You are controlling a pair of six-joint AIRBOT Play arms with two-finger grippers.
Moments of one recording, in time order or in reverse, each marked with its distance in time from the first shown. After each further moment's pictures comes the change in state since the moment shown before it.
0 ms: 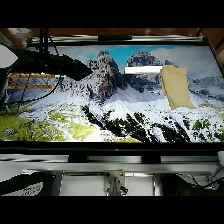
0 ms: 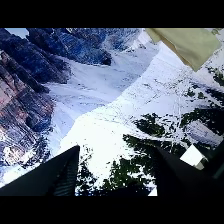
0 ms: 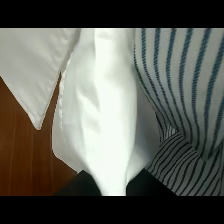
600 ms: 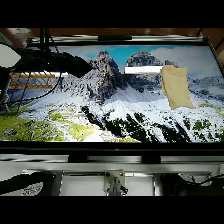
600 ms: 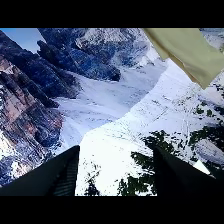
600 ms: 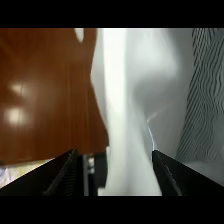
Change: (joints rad) left arm 0.000 -0.024 0.000 0.001 0.091 0.000; right arm -0.072 0.073 0.000 0.302 -0.240 0.006
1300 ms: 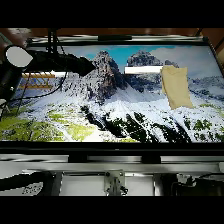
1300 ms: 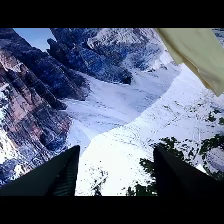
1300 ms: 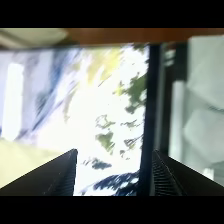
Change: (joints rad) left arm 0.000 -0.065 0.001 -0.001 0.049 -0.003; right arm 0.067 0.100 -0.082 0.372 -0.378 0.048
